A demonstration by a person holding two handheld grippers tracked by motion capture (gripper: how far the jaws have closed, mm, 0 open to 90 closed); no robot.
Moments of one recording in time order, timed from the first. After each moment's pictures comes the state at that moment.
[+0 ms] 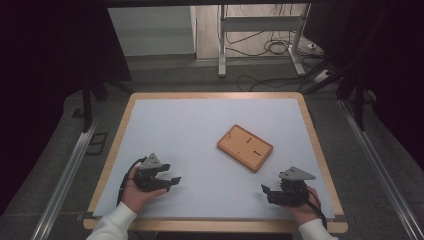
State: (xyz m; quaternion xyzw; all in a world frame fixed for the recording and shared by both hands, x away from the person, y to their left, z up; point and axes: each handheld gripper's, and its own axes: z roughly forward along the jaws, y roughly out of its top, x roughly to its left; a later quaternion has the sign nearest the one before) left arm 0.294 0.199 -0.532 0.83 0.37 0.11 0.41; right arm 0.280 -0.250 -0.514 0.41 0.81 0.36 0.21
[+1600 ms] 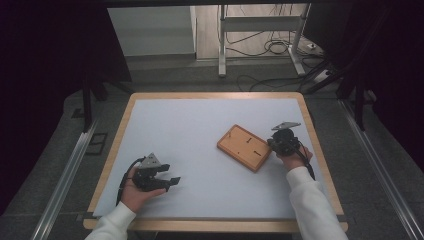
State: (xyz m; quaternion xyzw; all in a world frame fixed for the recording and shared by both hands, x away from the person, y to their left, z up) left arm 0.296 0.202 -0.533 0.83 0.37 0.10 0.41; right arm 0.421 -0.238 -0.491 0.43 0.83 0.30 0.22
